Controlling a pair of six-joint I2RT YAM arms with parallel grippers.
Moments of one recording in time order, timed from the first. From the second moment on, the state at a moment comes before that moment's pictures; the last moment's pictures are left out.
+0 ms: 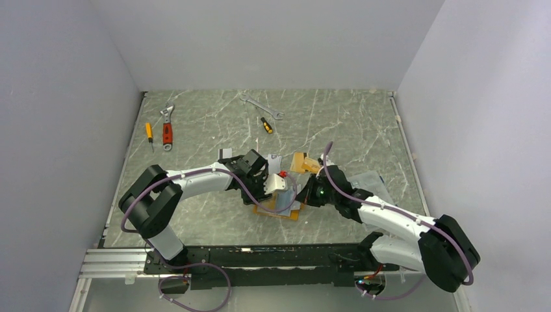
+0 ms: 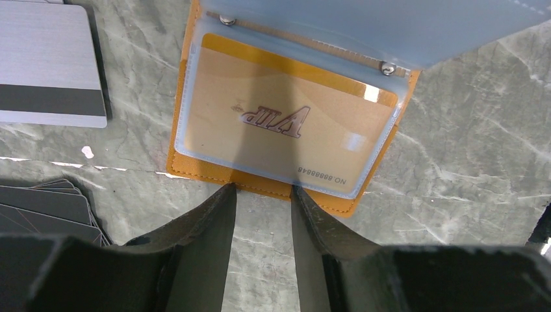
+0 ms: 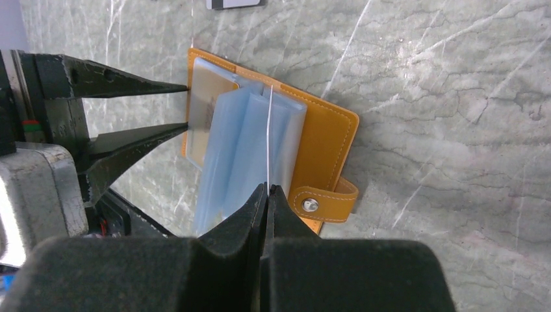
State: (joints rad) left arm -0.79 1.64 0.93 -0.44 0.26 0.63; right arm 0.67 1.09 0.41 -0.02 -0.12 0.83
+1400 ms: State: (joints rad) left arm -0.79 1.64 0.93 -0.45 0.27 0.63; right arm 0.67 1.09 0.57 -0.31 -0.08 0.71
